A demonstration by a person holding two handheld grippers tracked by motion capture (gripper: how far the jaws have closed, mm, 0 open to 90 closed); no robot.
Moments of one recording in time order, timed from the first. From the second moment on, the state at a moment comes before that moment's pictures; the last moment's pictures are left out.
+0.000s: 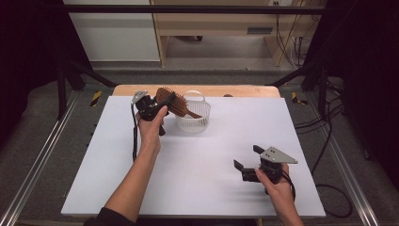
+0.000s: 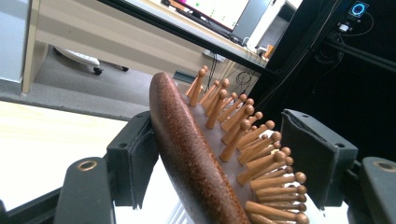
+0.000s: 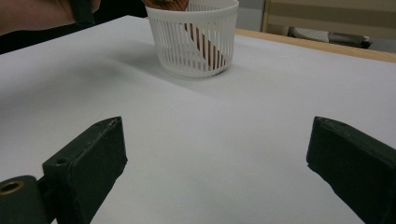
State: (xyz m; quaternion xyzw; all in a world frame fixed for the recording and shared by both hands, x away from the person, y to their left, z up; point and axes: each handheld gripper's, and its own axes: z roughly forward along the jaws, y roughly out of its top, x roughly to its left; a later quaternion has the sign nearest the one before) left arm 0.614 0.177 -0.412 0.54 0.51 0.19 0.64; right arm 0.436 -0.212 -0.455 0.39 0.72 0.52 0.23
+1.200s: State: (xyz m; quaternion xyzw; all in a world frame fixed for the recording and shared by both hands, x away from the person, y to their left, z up) left arm 0.614 0.177 -0.412 0.55 0.50 0.22 0.63; right arm 0.436 -0.212 -0.455 0.39 0.73 0.52 0.23
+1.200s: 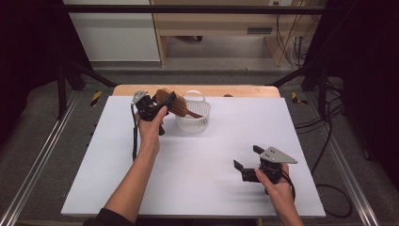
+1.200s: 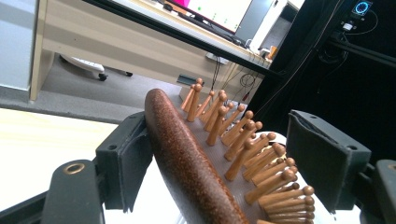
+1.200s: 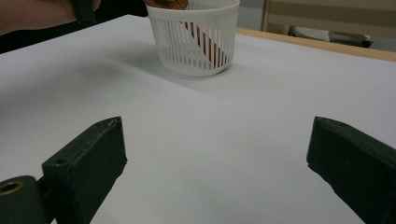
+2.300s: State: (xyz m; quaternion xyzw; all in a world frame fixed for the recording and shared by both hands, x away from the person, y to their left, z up) left arm 0.610 0.172 -0.410 0.56 0.50 0.24 0.62; right arm 0.436 -0.211 -0.456 0.39 0.73 0.52 0.23
